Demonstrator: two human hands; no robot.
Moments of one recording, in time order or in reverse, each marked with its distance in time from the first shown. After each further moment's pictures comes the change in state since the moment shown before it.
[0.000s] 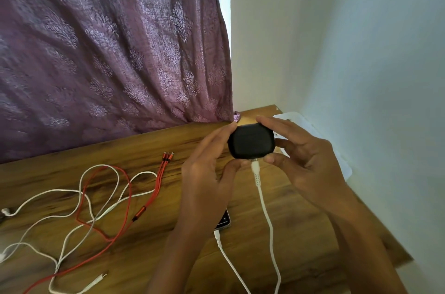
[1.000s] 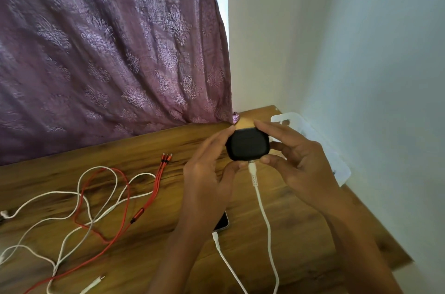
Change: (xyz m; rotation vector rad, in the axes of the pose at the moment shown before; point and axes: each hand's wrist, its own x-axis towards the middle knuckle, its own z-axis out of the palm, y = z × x) left_hand -0.001 -0.007 0.010 0.011 -0.008 -0.028; right_hand 0.001 0.010 0.000 -0.020 0.003 0.057
